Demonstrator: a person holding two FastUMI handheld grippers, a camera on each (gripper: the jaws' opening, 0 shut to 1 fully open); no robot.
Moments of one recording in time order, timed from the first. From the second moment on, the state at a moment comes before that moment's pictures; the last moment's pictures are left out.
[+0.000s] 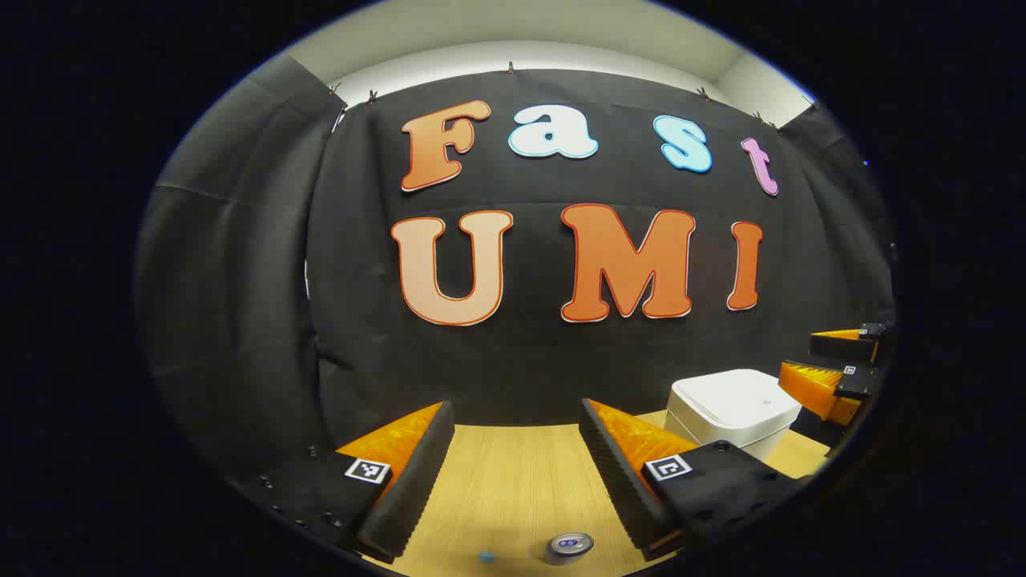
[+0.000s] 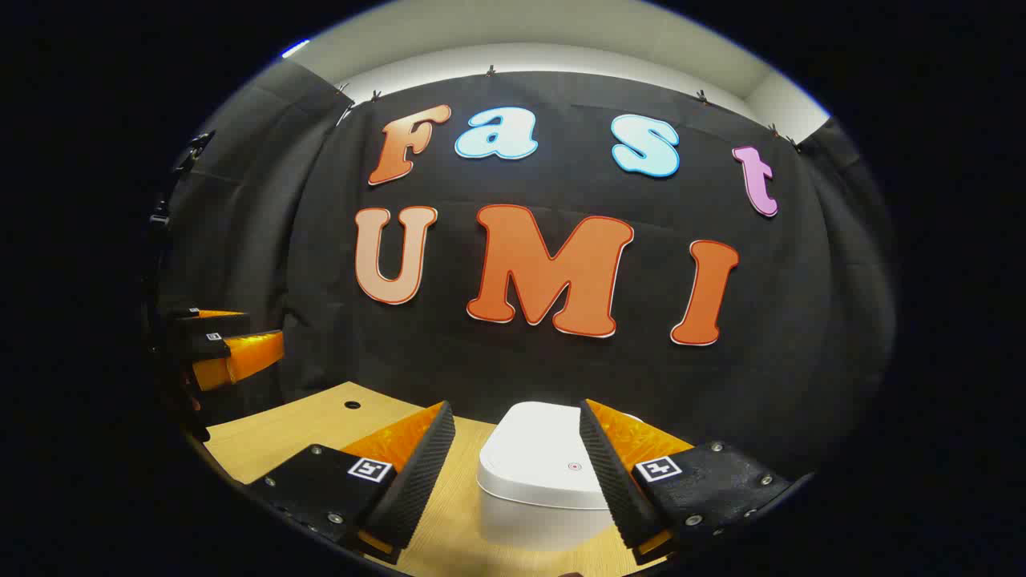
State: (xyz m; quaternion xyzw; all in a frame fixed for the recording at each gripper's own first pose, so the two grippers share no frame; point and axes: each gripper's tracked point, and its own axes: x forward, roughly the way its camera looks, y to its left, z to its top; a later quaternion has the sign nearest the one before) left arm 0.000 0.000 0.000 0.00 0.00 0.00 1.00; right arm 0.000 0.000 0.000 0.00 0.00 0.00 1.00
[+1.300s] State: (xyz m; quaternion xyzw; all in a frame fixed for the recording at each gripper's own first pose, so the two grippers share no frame) left arm 0.015 0.017 -0.013 0.03 0.01 0.00 1.00; right arm 0.039 -0.031 0.011 0.00 0.02 -0.06 1.00
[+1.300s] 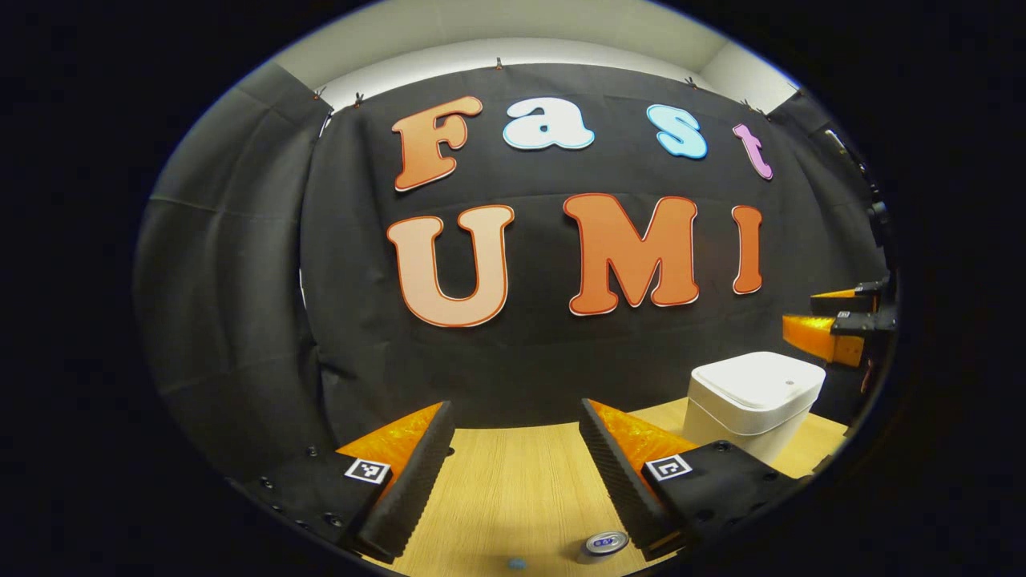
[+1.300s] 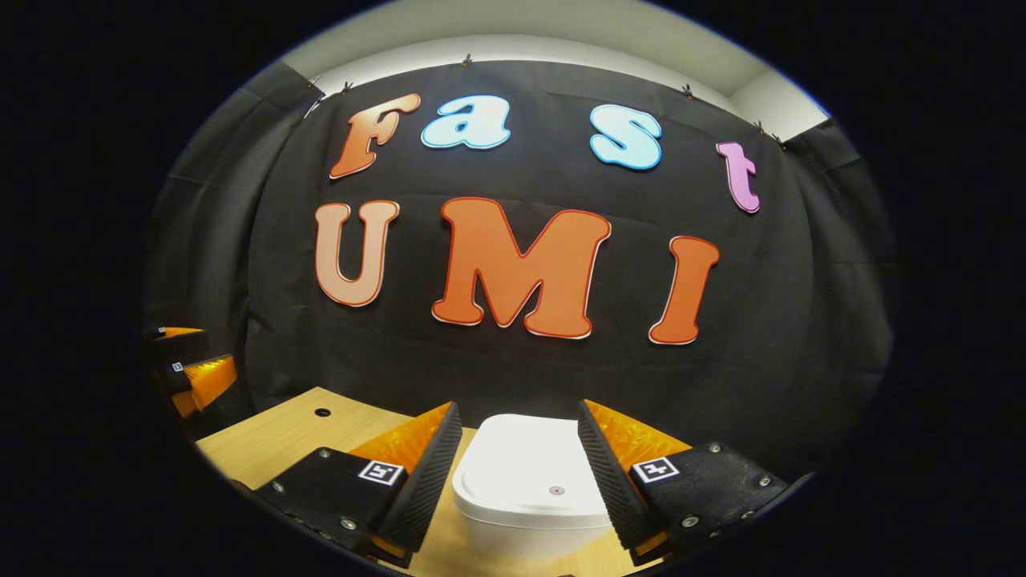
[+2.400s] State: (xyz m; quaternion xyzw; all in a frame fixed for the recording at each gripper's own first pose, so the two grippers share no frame) left arm 0.008 0.035 -0.040 0.04 0.04 0.04 1.00; right arm 0.062 -0.054 -0.084 0.05 0.16 -0.06 0.99
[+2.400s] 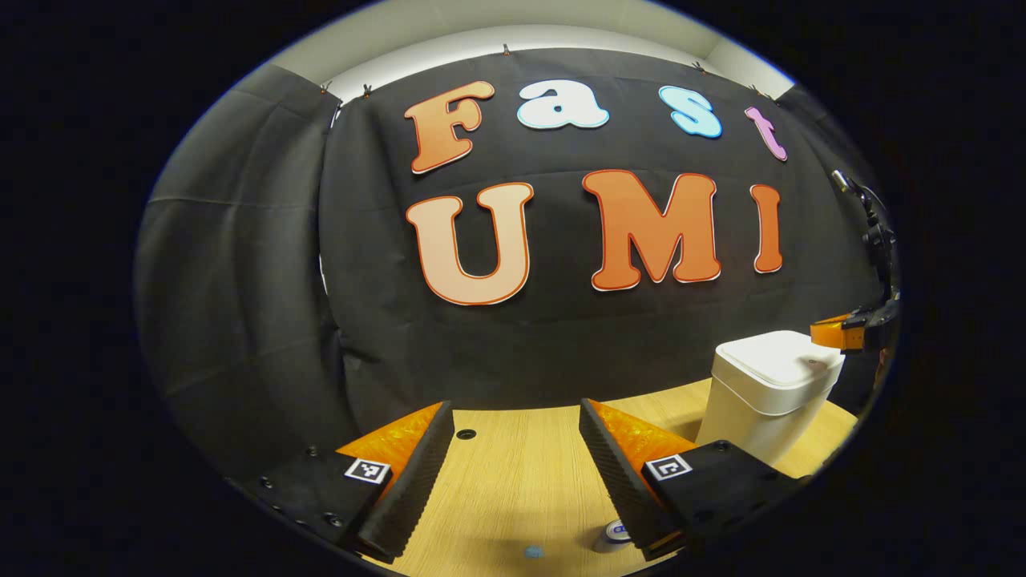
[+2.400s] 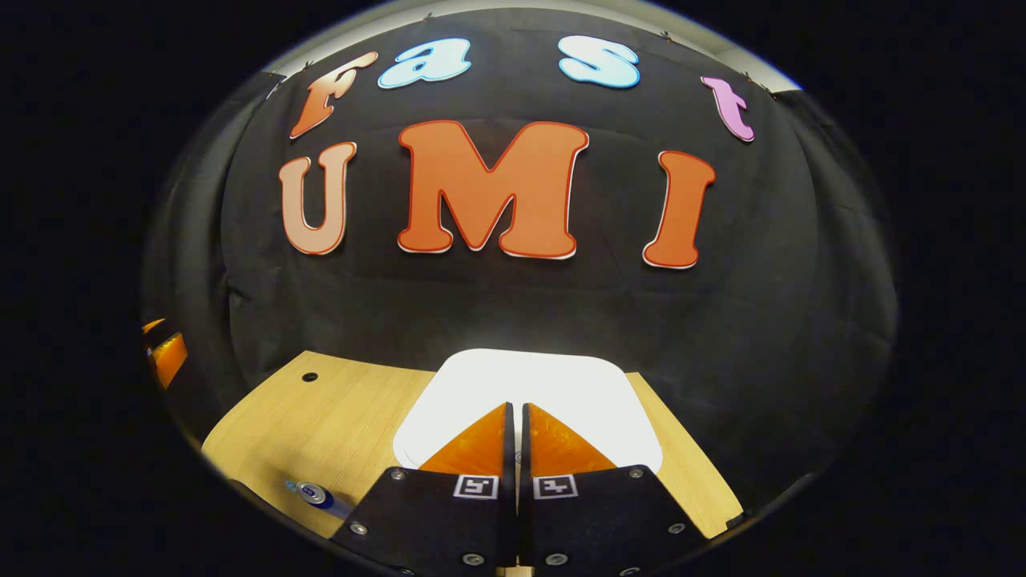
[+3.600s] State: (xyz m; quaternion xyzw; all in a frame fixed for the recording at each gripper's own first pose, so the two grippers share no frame) left arm -0.008 0.044 -0.050 0.03 0.05 0.05 1.00; right arm 0.056 -0.048 -0.053 0.02 0.10 -0.06 0.99
